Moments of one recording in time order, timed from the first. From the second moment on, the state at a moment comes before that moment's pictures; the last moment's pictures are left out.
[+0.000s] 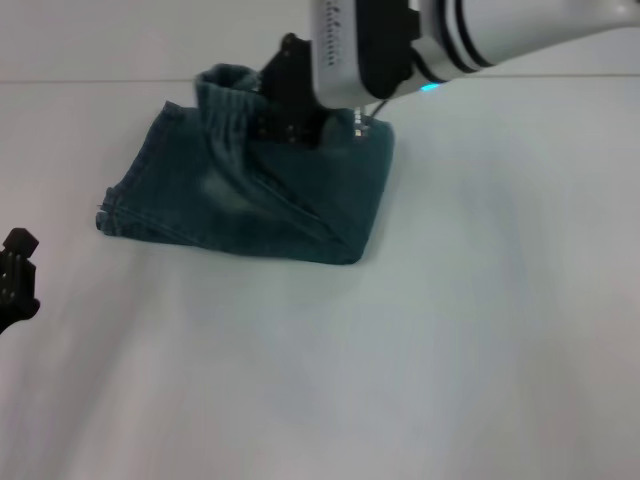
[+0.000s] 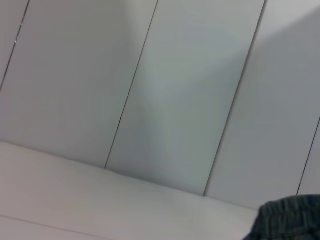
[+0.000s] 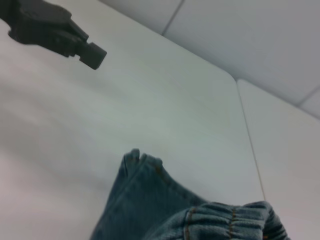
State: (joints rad) left arm -0.21 -2.18 0.24 0.24 1.51 1.46 -0.77; right arm 1.11 2.10 -1.23 -0.60 -2.11 -0.96 1.27
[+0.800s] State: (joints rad) left arm -0.19 -2.18 0.25 0.22 1.52 1.54 -0.78; right arm 1.13 2.11 -1.50 -0.48 -1.84 -0.75 1.04
